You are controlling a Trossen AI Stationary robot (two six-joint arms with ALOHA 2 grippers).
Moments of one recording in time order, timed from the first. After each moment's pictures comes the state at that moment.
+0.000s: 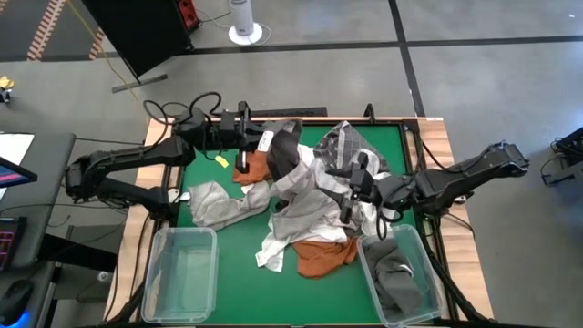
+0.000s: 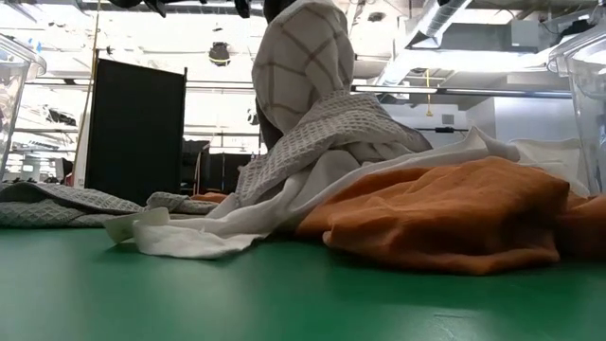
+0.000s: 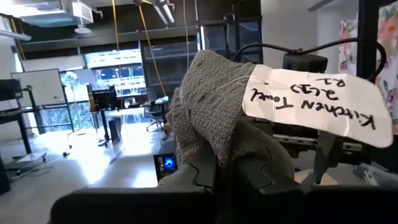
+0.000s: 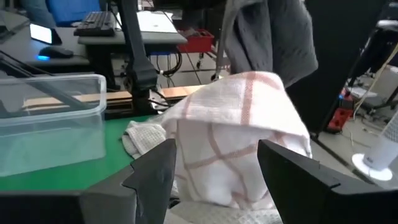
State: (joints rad) left arm 0.37 1.18 0.96 0.49 0.34 0.06; right arm 0.31 1.16 0.97 -0.05 0.68 0.08
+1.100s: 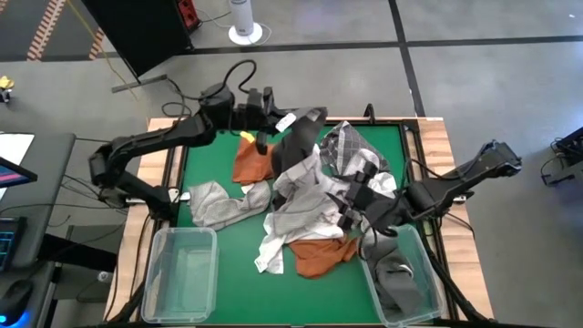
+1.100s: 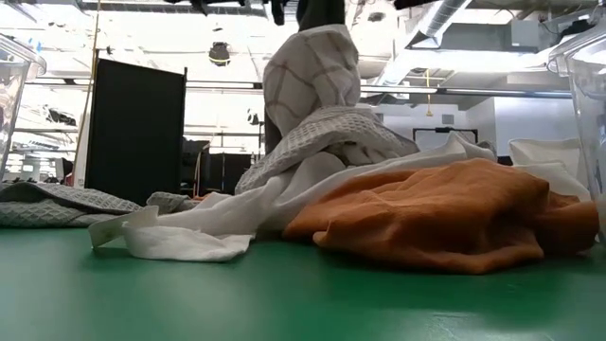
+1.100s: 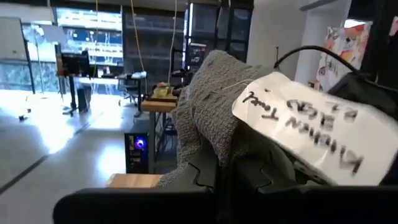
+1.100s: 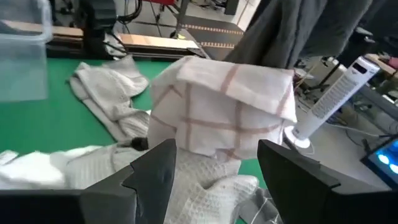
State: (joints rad) left arm 0.43 1.44 1.31 0.32 0.47 -0.10; right arm 0.45 1.25 1.10 -0.43 0.96 0.18
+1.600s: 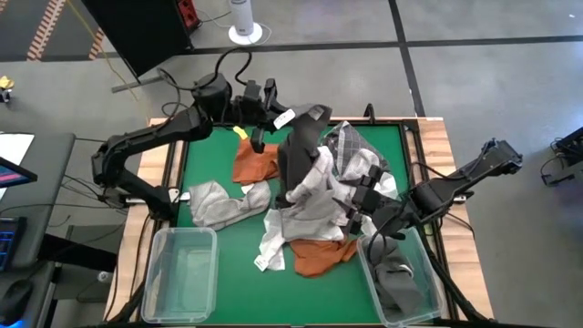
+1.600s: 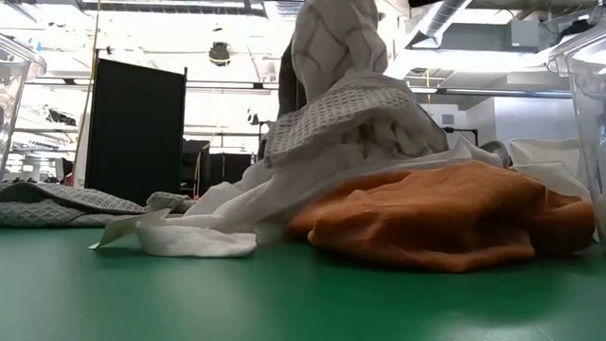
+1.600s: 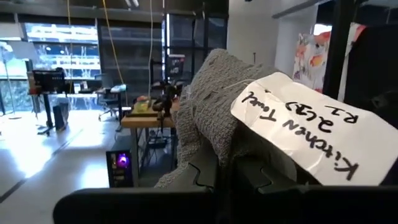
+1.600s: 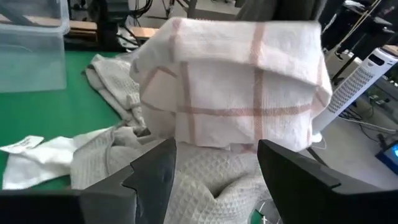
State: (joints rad) left arm 0.39 1.45 1.51 0.17 0.53 -0.07; right arm 0.50 1.22 1.09 -0.52 0.95 0.26
